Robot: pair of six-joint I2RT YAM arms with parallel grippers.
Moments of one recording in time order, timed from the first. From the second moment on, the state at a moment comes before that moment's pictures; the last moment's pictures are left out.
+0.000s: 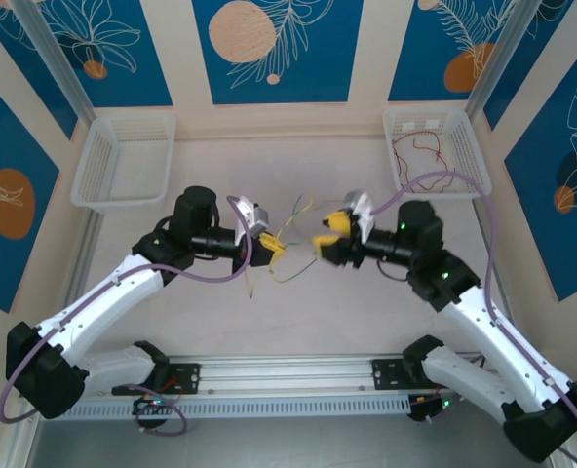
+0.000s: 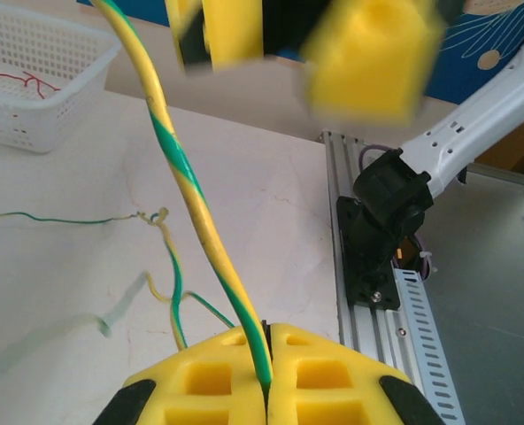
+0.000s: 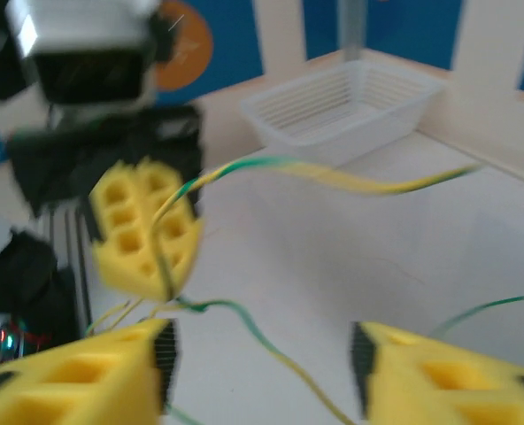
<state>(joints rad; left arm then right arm) -0.61 1.16 0.97 -0.29 0.90 0.16 0.57 0.83 0.83 -0.28 -0.54 -0.06</state>
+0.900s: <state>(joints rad) -0.60 1.15 0.97 -0.23 0.85 0.18 0.58 1.08 0.92 -0.28 -0.39 -0.18</state>
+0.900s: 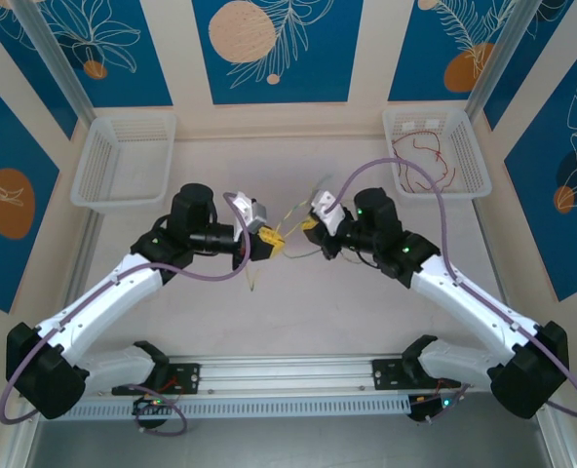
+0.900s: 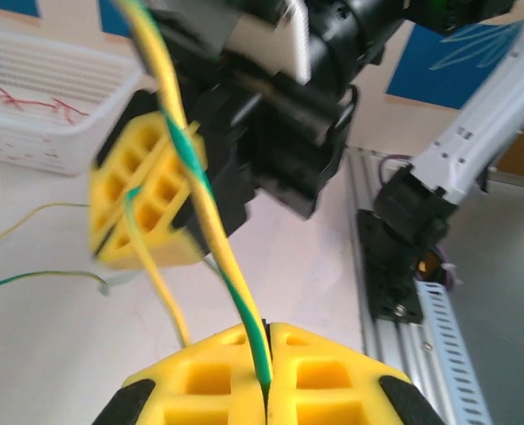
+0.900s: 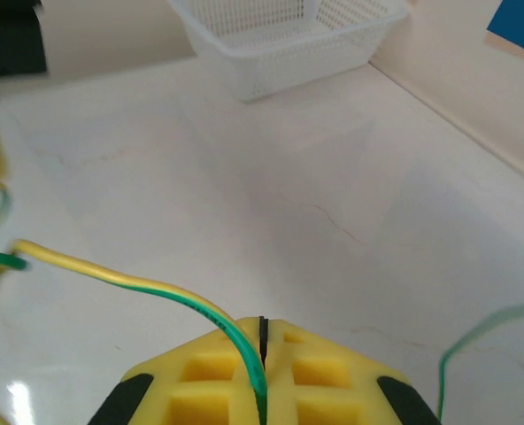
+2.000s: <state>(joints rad) -0.61 1.13 0.90 -0.23 0.80 0.17 0.06 1.07 0.90 -0.22 -0.64 0.62</state>
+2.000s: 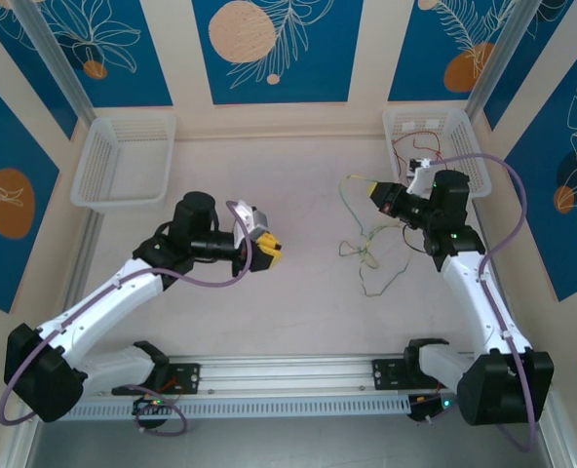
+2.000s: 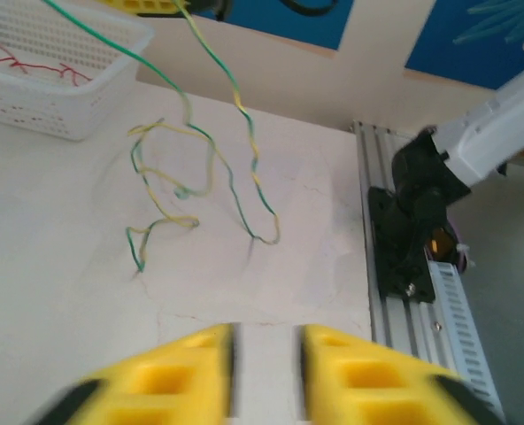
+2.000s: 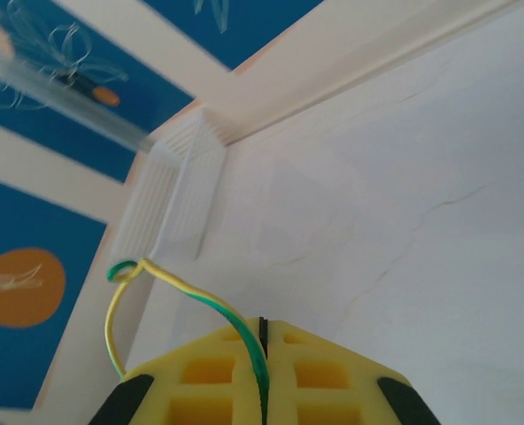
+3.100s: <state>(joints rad) -0.69 1.28 0.99 0.04 0.78 0.14 0.46 1.32 1.48 -0.33 -0.56 0.71</state>
